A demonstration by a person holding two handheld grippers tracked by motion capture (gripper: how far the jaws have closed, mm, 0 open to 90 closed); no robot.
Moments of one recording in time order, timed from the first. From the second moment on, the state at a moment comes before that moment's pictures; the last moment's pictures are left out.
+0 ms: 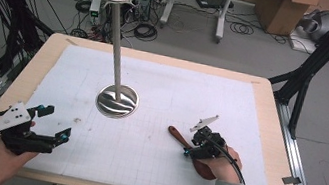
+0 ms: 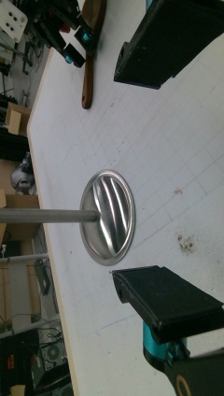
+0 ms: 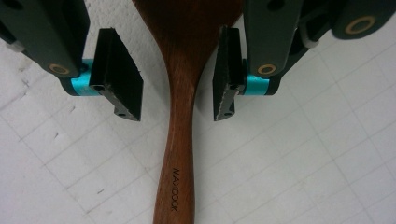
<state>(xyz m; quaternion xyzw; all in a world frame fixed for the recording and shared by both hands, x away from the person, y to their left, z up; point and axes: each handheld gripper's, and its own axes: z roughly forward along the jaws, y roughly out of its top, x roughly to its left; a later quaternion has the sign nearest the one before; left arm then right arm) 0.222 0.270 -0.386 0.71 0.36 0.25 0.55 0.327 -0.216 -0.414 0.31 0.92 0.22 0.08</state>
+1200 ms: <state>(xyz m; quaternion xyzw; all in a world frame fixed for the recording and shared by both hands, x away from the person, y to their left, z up) 0.216 0.280 -0.385 0.70 0.37 0.25 0.55 0.326 -0.208 -0.404 0.32 0.91 0.24 0.09</state>
